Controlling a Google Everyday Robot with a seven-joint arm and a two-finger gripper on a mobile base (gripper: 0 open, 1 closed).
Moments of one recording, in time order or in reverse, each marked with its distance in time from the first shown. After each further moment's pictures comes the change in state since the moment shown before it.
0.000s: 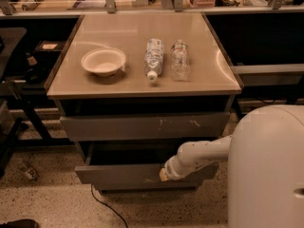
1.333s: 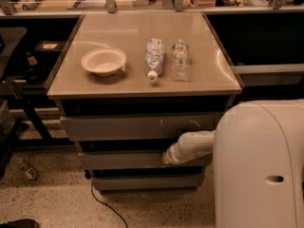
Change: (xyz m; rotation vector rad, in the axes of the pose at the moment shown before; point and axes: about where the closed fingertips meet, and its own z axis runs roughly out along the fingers) arm -0.064 -0.039 -0.002 0.072 -0.130 0.082
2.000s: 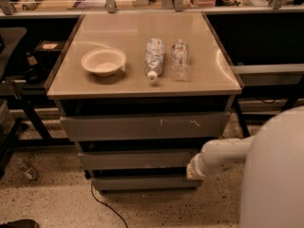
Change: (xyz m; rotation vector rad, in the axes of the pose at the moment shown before) arm 0.085 -0.038 -0.097 0.125 0.107 0.228
